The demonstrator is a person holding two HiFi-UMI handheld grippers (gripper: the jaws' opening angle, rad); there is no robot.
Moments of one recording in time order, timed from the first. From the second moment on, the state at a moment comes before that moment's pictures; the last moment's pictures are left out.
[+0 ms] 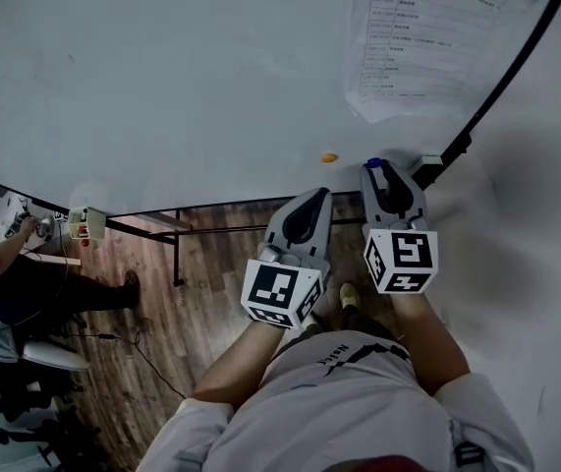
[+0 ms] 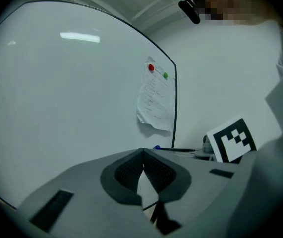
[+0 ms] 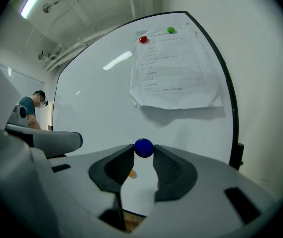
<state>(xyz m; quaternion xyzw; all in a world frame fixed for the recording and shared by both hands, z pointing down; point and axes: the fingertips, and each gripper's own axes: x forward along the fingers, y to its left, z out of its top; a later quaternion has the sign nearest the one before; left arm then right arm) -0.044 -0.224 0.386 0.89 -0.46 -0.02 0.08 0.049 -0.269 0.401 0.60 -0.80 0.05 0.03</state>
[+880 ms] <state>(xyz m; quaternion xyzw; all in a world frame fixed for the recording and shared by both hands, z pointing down) -0.050 -0.201 0.353 0.89 -0.46 -0.06 0.06 0.029 -0.230 0.362 0.58 -0.81 0.03 0.01</state>
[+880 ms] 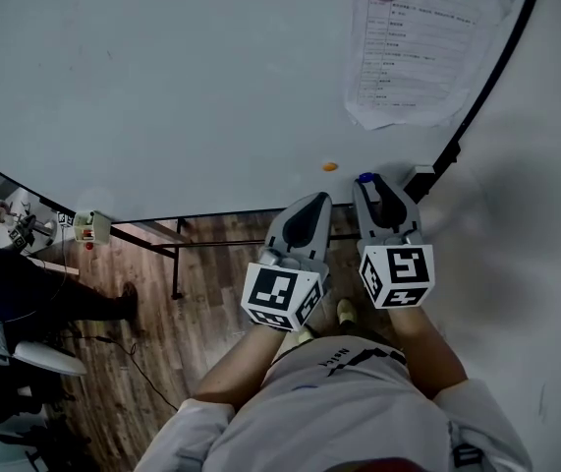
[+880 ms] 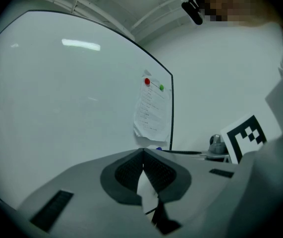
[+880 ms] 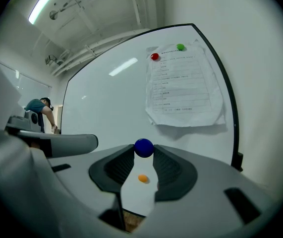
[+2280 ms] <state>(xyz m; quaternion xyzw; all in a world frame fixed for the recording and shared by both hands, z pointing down) -0.023 -0.260 0.314 0.90 -0.44 -0.07 0.03 0.065 -0.306 0.302 0.60 -0.80 -0.02 0.00</state>
